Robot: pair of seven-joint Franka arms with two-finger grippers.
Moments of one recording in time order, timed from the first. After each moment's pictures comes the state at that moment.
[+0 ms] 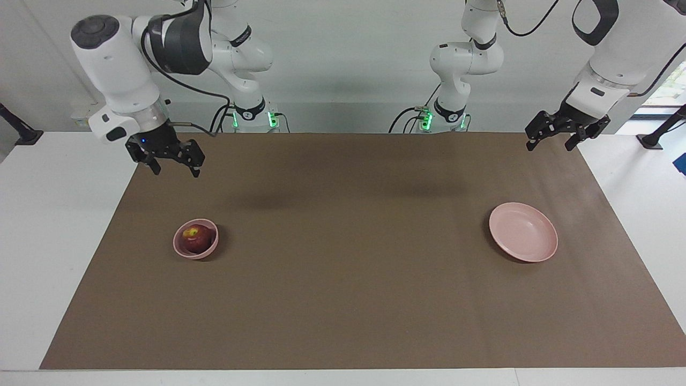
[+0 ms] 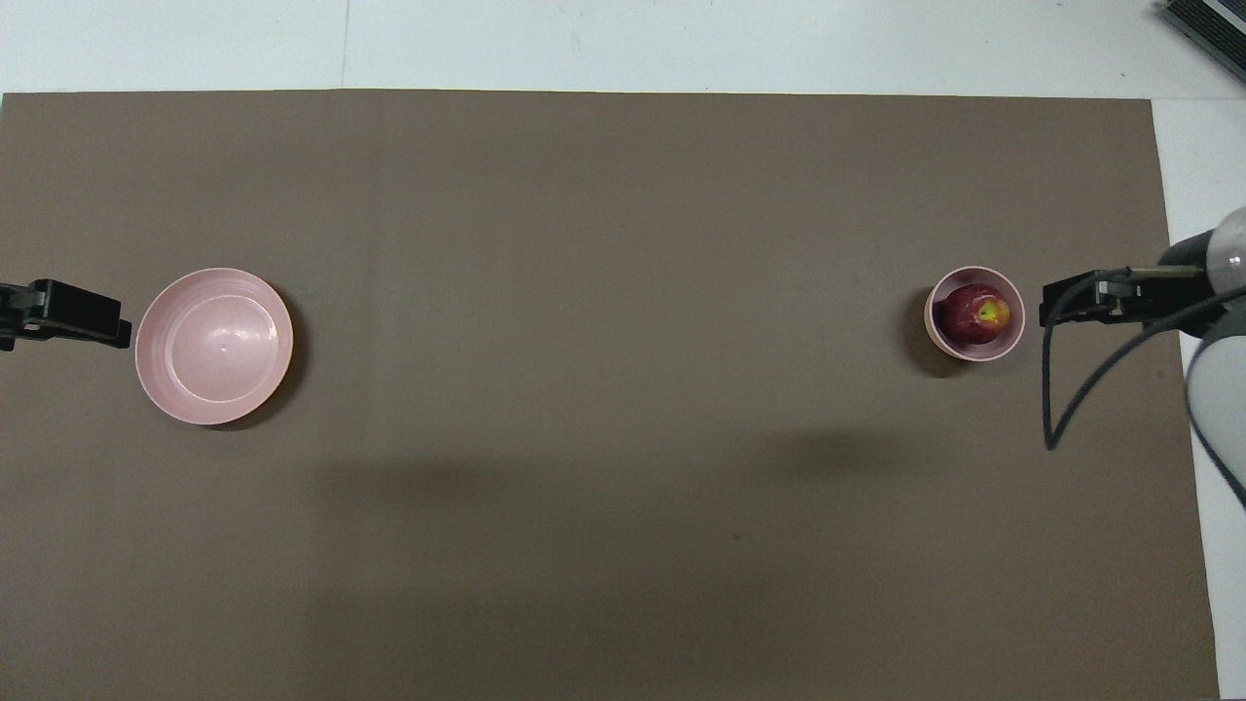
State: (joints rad) left arm -0.06 -0.01 0.04 -1.58 -0.02 1.53 0.03; right arm -0.05 -0.02 0.02 -1.67 0.00 1.64 0.05
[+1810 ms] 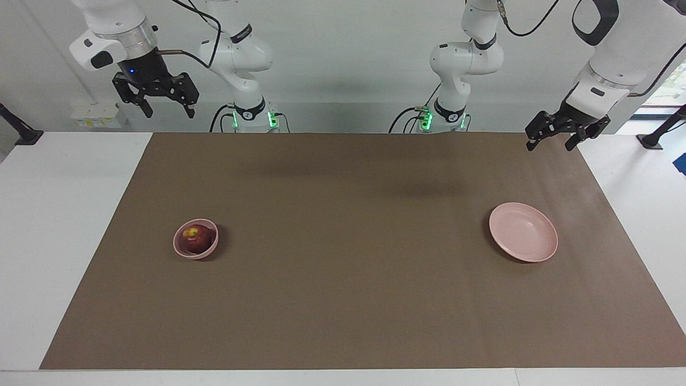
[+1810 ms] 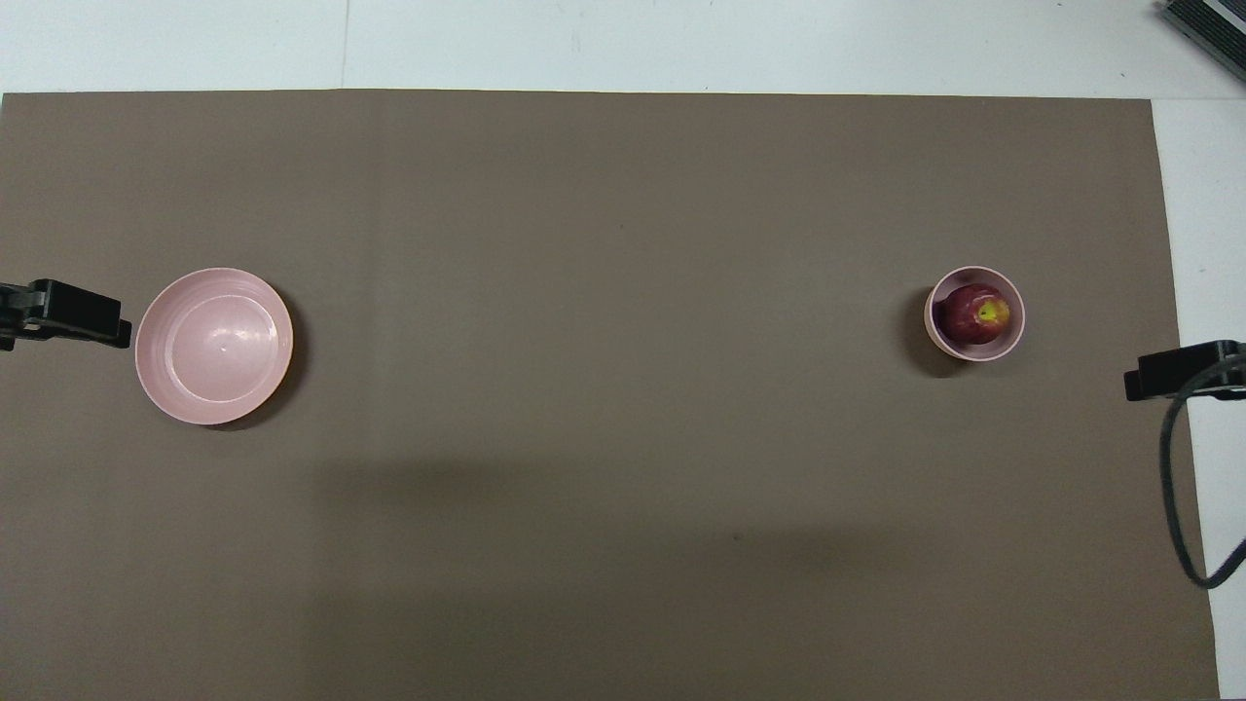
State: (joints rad) left arm -0.06 -0.01 0.04 -1.58 -0.02 1.53 0.03; right arm -0.01 -0.12 -0.02 -1.59 -0.02 1.45 -0.01
